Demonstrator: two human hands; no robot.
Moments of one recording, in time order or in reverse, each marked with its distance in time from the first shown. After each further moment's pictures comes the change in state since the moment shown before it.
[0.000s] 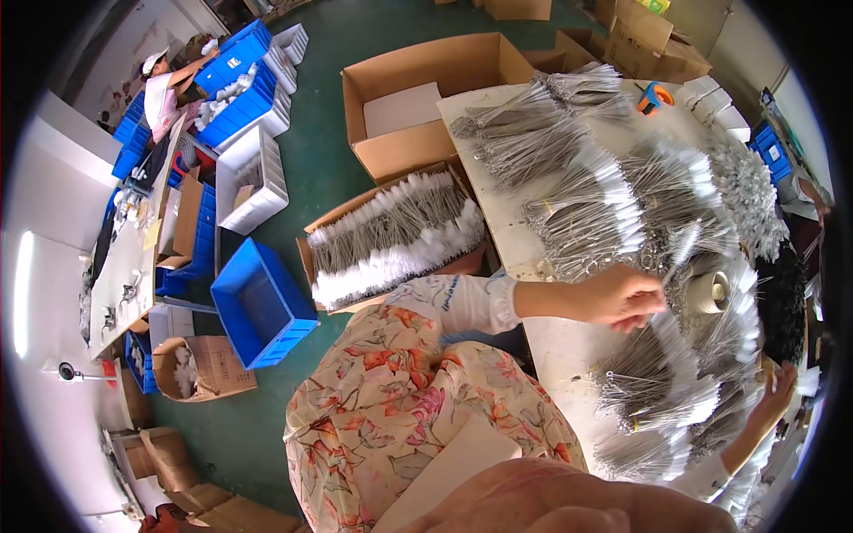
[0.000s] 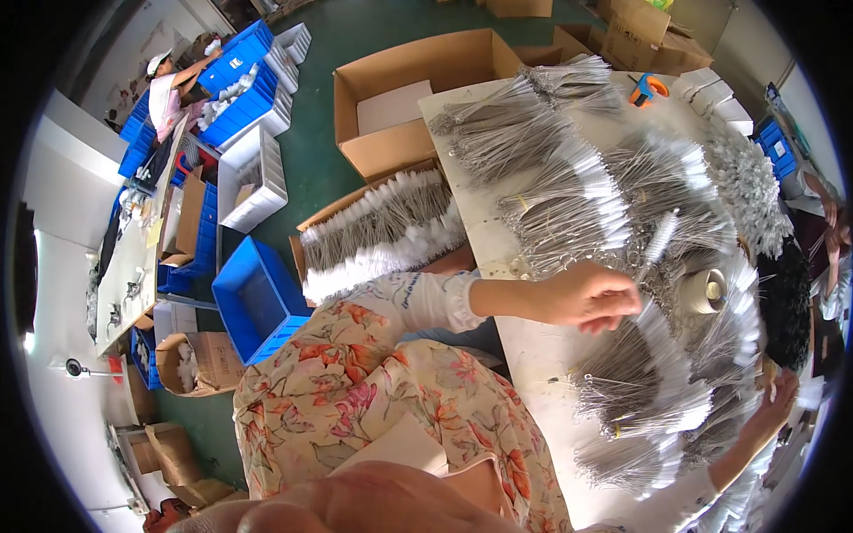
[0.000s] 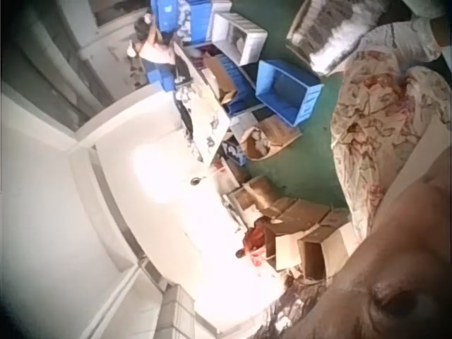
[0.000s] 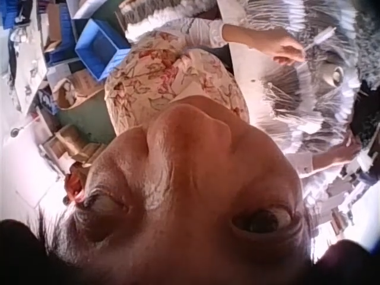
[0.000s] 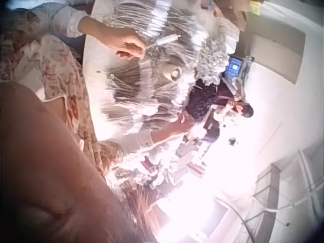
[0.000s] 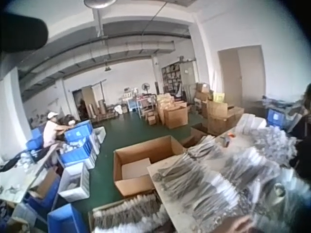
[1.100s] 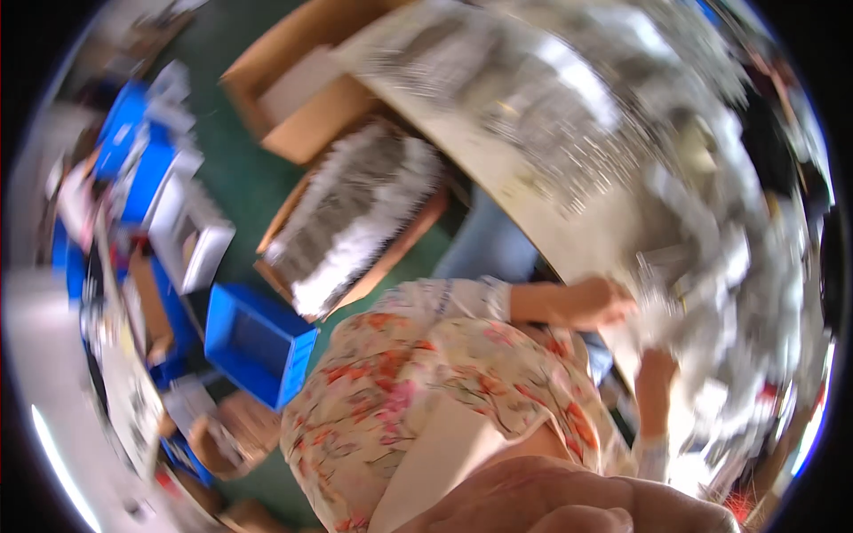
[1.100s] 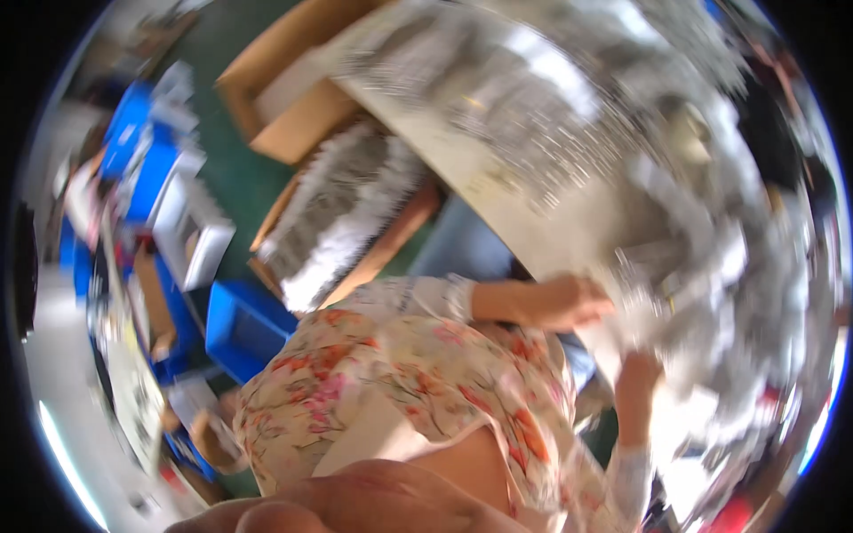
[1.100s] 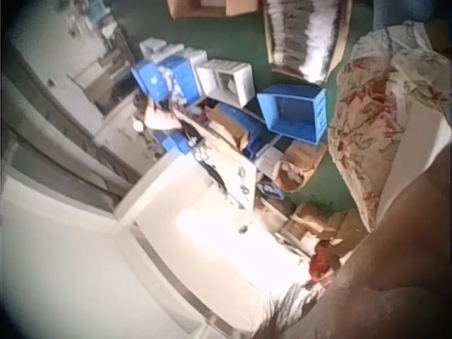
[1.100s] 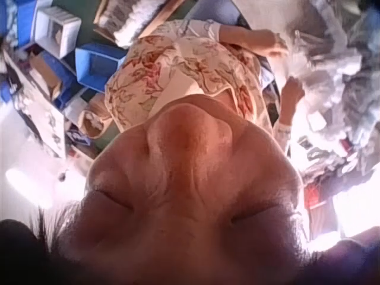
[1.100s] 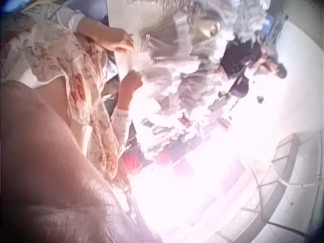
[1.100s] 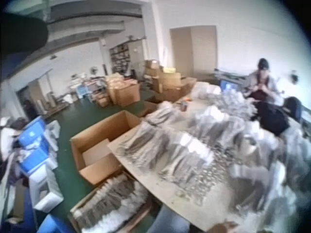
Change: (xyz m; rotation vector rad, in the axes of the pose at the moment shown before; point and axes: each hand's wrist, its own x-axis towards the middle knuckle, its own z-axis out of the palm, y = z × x) left_hand -0.109 -0.115 0.071 0.448 -0.345 0.356; right_hand -0.384 0.016 0.086 -1.840 -0.649 -0.824
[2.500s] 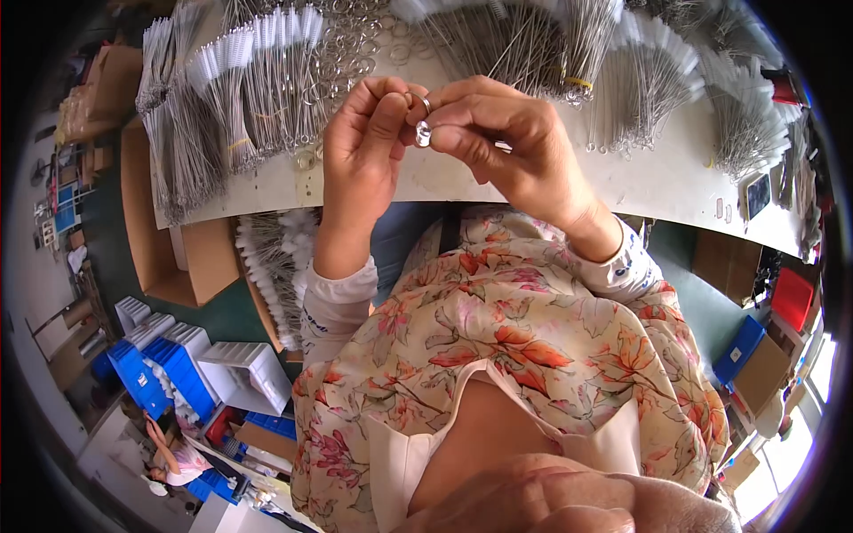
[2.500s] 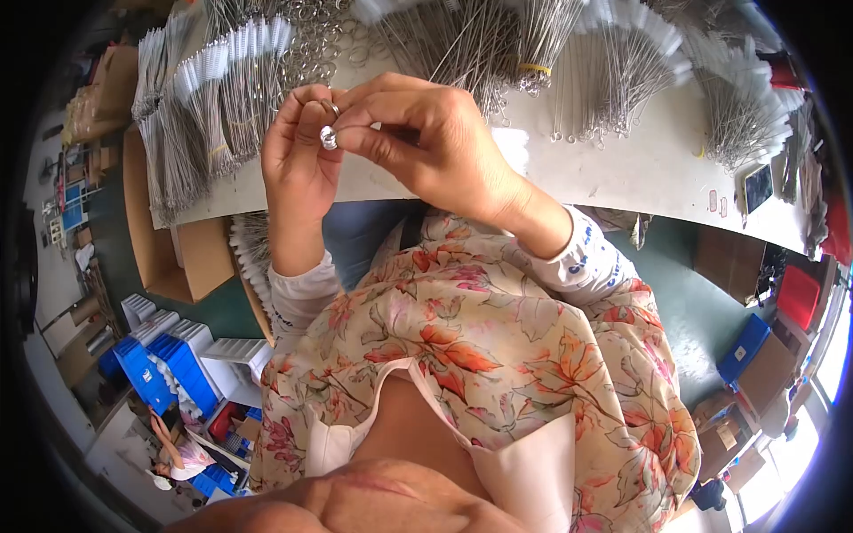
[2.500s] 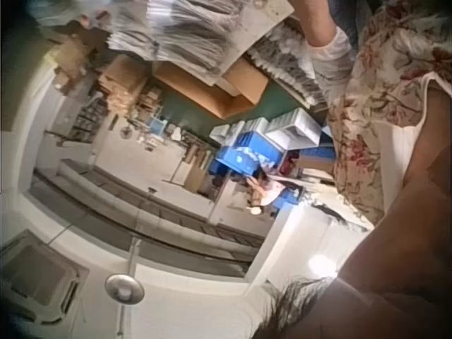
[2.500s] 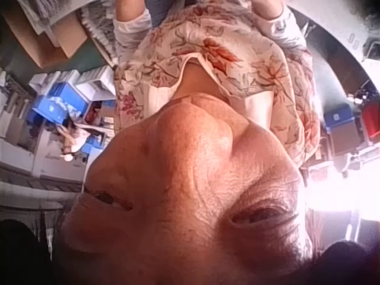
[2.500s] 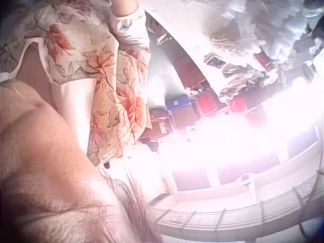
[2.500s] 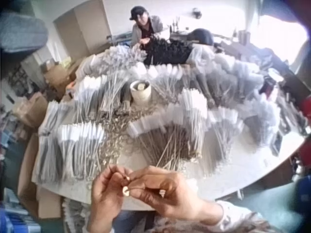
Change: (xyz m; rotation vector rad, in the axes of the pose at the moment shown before) left_hand 0.062 0.013 -0.080 -0.935 0.211 -0.458; right_hand 0.158 0.031 -0.094 2.077 0.602 0.558
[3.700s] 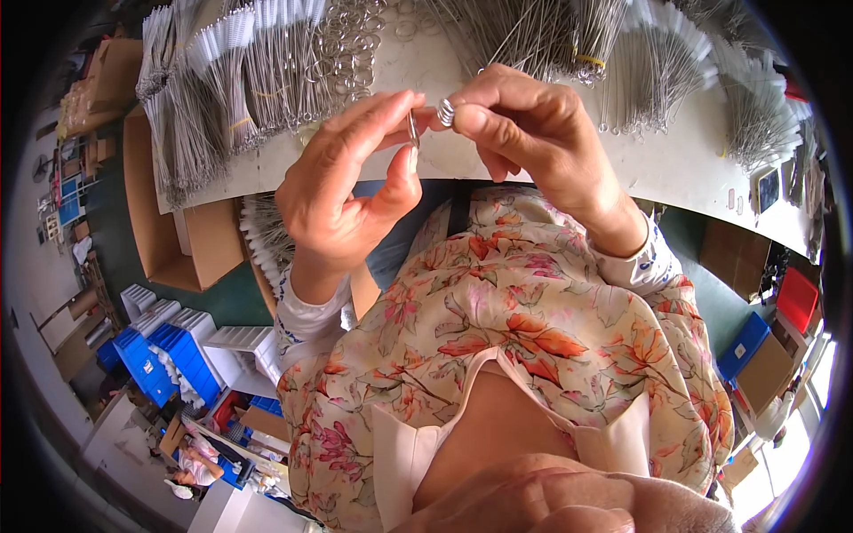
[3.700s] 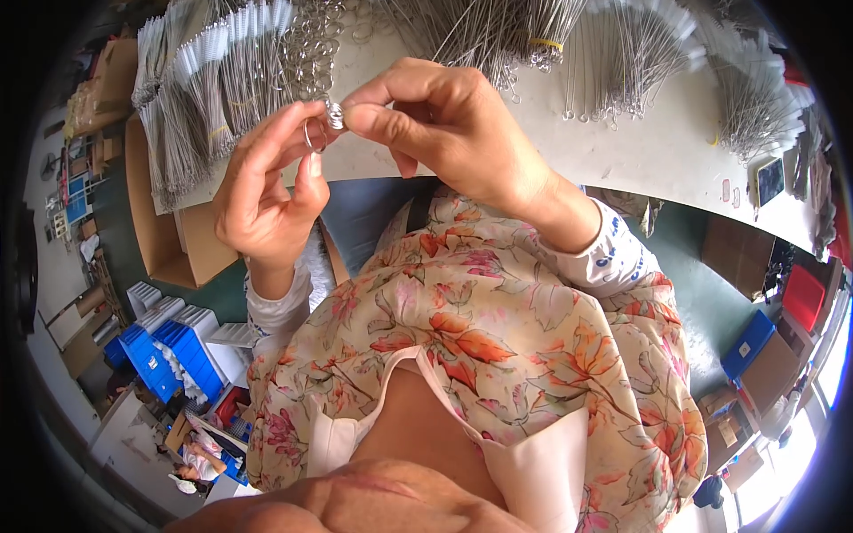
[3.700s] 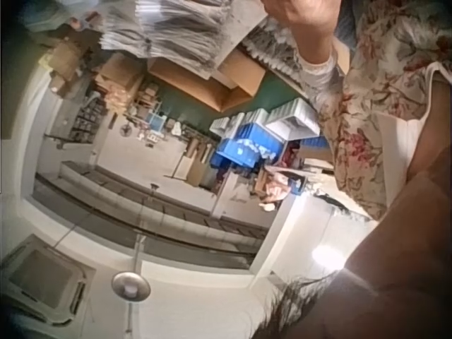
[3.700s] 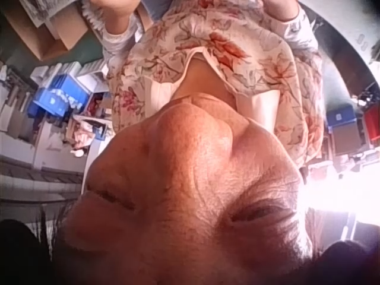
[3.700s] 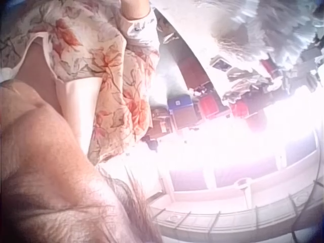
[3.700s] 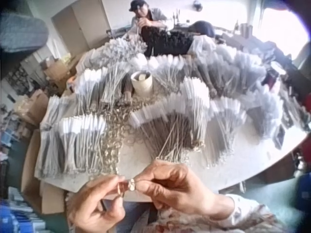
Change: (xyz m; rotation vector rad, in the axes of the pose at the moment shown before) left_hand -0.029 0.026 0.004 1.010 -0.019 0.678; right_hand -0.013 -0.005 -0.002 0.366 -0.066 0.287
